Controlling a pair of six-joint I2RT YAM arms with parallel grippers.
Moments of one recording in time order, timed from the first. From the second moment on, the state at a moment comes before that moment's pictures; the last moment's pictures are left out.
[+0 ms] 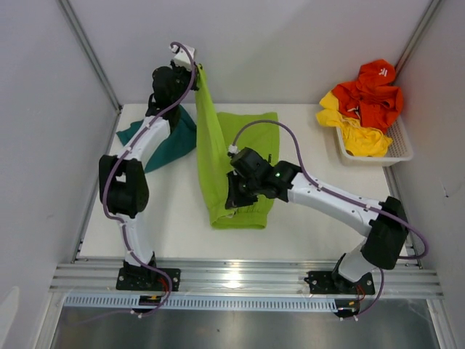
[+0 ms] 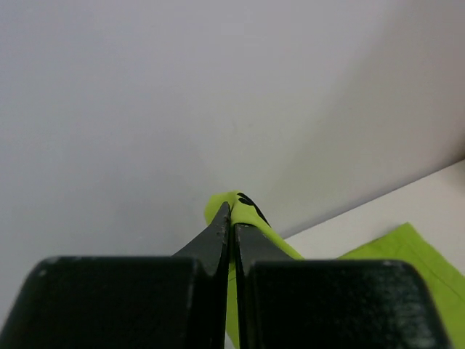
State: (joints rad) left arm -0.20 1.96 1.72 0.35 0.14 0.14; right arm 0.99 1.60 1.43 -0.72 -0.12 0.68
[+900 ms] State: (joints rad) left arm -0.55 2.33 1.89 0.53 0.15 0.38; right arm 0.78 1.12 0.83 -0.77 0.12 0.92
